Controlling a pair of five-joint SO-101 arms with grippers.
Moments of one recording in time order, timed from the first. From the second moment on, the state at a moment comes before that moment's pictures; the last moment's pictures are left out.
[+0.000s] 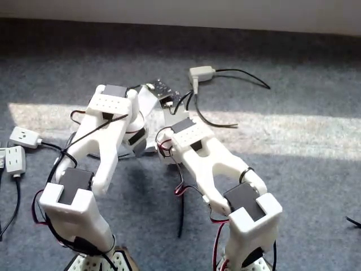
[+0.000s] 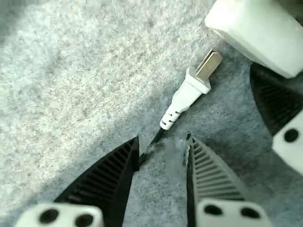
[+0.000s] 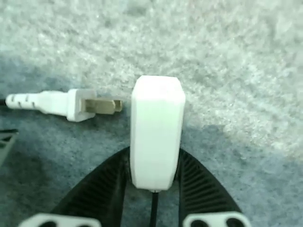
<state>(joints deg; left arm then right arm) 4.1 13.1 7.8 77.5 -33.0 -34.8 17.1 16.8 54.3 -14.9</state>
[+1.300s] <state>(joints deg) 8.2 12.3 13.8 67.6 -38.7 -23.1 -1.8 21.8 60.6 -14.9</state>
